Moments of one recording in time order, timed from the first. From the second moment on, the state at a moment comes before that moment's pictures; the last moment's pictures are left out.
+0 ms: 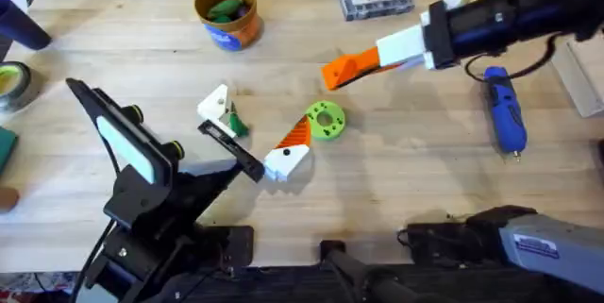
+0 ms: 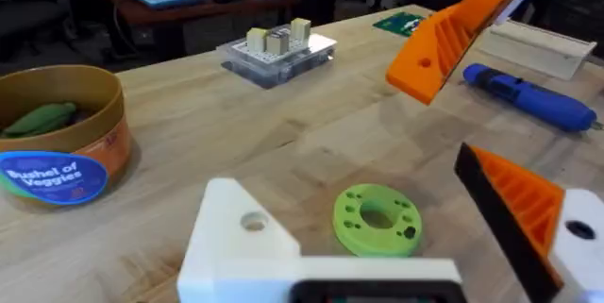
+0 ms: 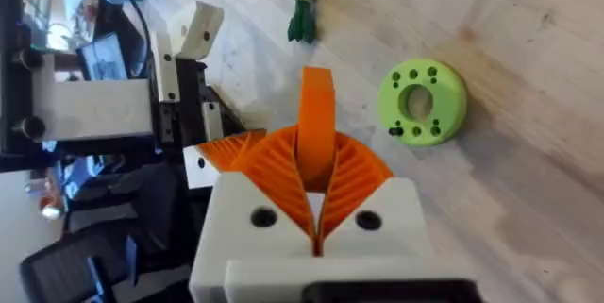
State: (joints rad) left arm -0.50 0.00 0.01 -0.07 0.19 -0.06; right arm 0.23 1.31 1.20 -1.01 -0.80 0.02
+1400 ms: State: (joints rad) left arm -0.50 0.00 0.01 -0.06 0.32 -0.16; right arm 0.40 1.86 1.20 -0.73 -1.46 0.12
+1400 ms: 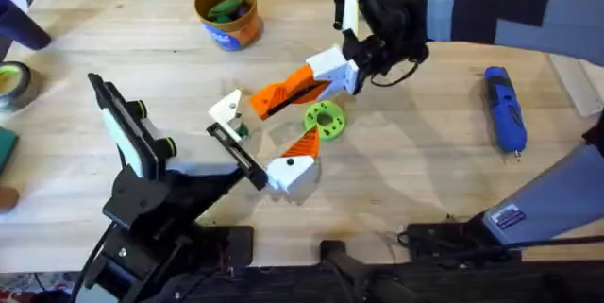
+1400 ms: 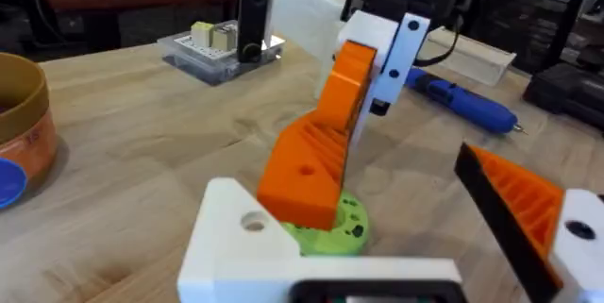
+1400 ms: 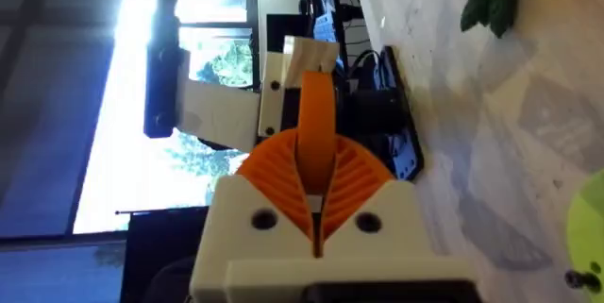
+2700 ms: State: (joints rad) left arm -0.50 0.00 0.01 -0.06 0.33 -0.17; right arm 0.46 1.89 1.20 -0.53 -1.49 0.38
